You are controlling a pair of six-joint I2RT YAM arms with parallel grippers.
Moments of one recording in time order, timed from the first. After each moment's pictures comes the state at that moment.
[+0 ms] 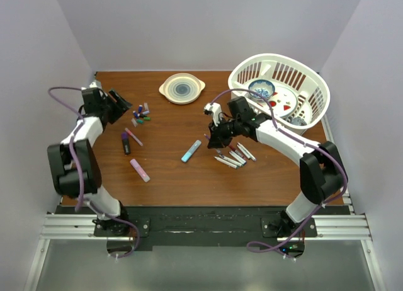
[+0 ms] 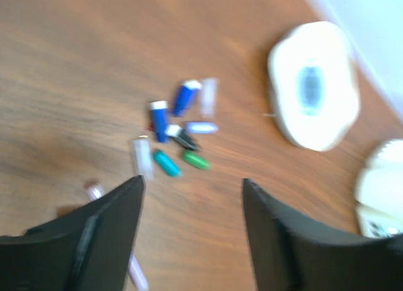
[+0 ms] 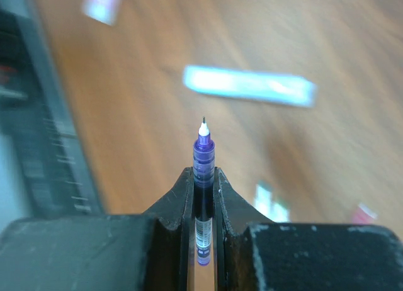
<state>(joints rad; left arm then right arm) 0.22 1.71 1.10 -0.06 0.27 -0.60 0.55 1.64 1.18 -0.39 -0.65 -0.16</state>
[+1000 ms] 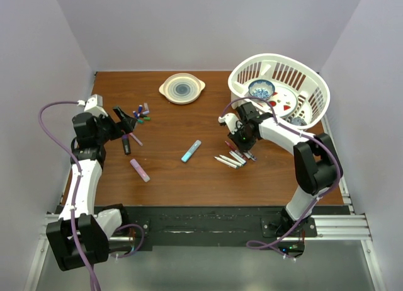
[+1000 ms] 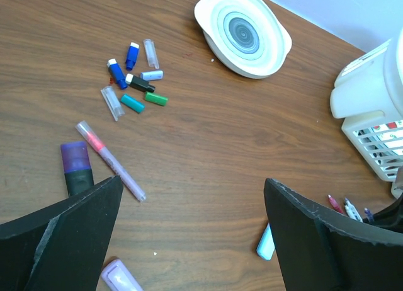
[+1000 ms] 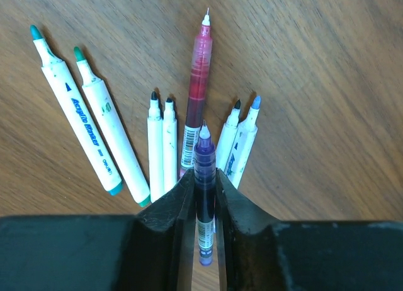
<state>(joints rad) 0.23 1.02 0.70 -0.10 0.39 -0.38 0.43 1.73 1.14 -0.64 -0.12 -0.42</state>
